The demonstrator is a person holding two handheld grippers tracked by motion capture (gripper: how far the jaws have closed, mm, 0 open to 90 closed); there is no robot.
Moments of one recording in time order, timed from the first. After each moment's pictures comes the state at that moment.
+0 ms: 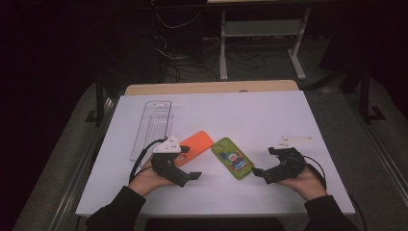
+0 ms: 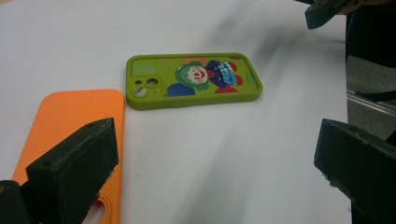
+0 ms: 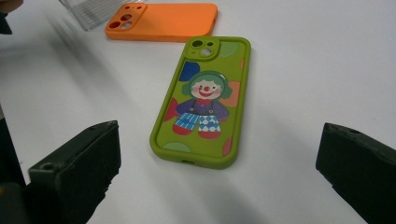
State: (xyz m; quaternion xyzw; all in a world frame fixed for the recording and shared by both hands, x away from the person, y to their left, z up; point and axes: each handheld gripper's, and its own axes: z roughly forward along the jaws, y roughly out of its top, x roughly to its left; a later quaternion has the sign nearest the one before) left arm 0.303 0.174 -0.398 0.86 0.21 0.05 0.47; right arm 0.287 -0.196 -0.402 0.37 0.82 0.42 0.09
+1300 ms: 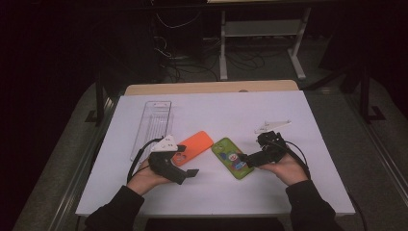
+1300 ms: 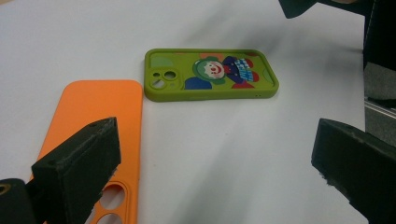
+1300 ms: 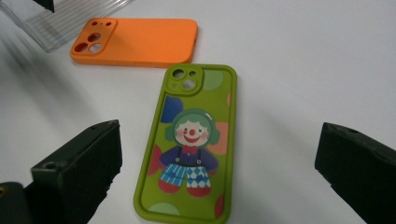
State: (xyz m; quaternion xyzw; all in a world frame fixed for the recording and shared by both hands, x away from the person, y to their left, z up) left arm 0.307 0.182 -0.401 0.85 0.23 0.06 0.47; right arm 0.321 -0.151 -0.383 0.41 0.82 0.38 0.11
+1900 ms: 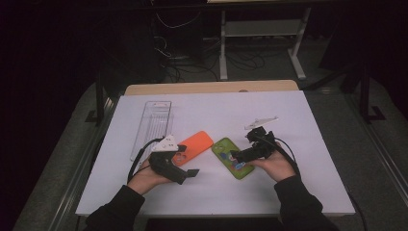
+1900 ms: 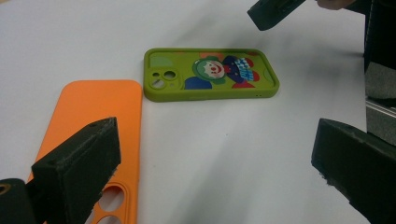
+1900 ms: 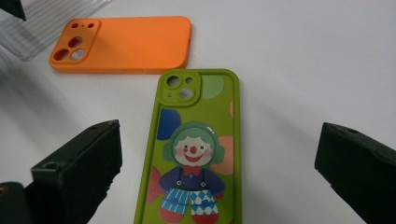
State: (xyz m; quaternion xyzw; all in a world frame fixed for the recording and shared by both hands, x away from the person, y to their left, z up) left arm 0.309 0.181 -0.402 0.85 0.23 0.06 0.47; right arm 0.335 -0.128 -0.388 0.44 0.82 0.35 0.10
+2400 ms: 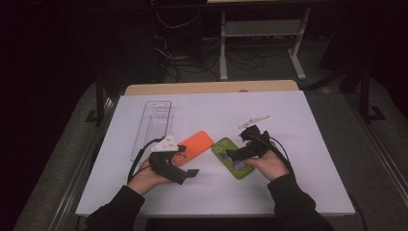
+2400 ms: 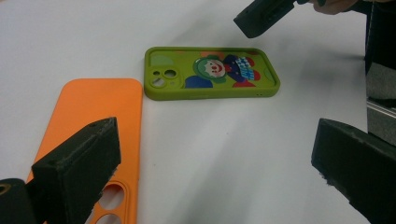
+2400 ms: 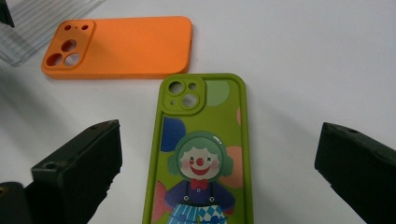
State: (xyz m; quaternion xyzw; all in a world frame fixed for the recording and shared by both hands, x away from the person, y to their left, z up) left arm 0.308 0.182 -0.403 0.85 0.23 0.06 0.47; right arm 0.340 -0.112 -0.390 0.45 0.82 0.34 0.10
